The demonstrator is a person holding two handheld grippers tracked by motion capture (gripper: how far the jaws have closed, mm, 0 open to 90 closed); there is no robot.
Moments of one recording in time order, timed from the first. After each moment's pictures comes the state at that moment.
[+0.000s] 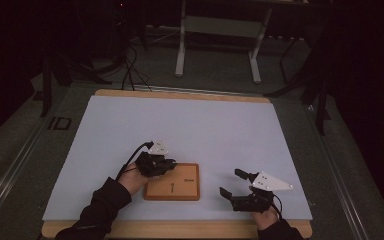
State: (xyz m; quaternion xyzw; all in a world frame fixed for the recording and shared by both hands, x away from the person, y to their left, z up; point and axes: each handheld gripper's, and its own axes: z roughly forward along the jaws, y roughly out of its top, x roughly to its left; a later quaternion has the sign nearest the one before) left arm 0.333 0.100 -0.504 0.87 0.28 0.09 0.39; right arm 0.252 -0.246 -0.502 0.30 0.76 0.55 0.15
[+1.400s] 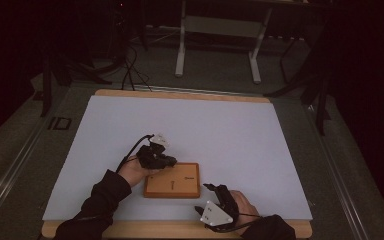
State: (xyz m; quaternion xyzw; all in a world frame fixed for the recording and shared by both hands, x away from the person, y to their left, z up) left arm 0.358 0.102 -0.498 0.88 0.30 0.02 0.38; right arm 0.210 -0.153 -0.525 0.02 0.88 0.32 0.35
